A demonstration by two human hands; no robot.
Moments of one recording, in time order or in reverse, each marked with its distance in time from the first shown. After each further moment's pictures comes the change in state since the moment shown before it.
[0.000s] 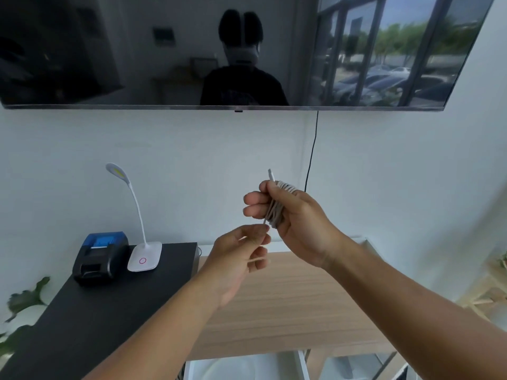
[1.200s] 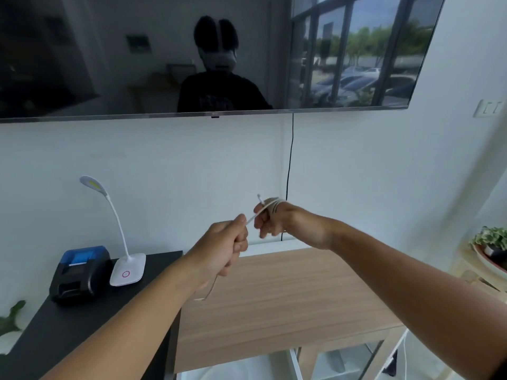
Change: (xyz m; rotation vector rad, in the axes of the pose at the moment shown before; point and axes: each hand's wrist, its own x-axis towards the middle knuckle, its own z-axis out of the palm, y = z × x) left_hand 0.020 0.023 -0.001 0.451 -0.169 -0.018; right_hand -0.002 -0.015 -0.048 -0.622 -0.082 0.305
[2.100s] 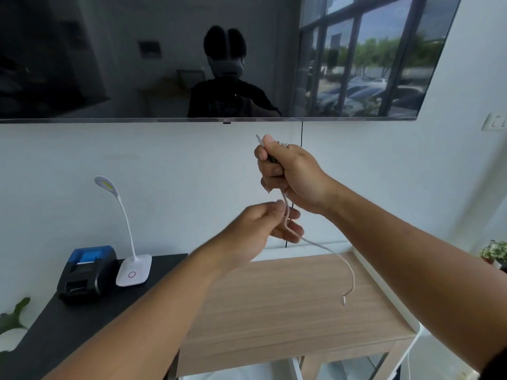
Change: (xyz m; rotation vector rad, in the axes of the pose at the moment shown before) left_hand -0.005 0.047 0.028 0.049 -0.134 0.264; right_hand 0.017 -0.083 -0.002 0.278 0.098 -0.359
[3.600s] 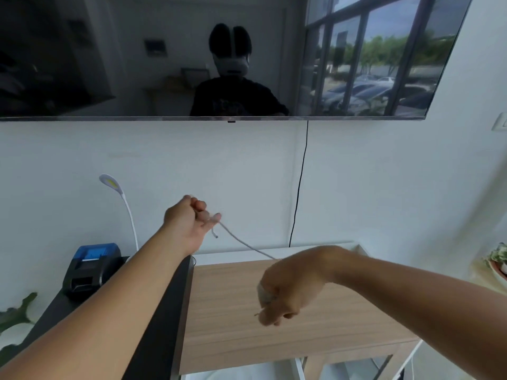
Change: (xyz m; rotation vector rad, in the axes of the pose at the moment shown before) left_hand 0.019 -0.052 -0.104 -0.769 0.754 -0.239; right_hand -0.060 0.064 0.035 -1.130 -0.933 0.505
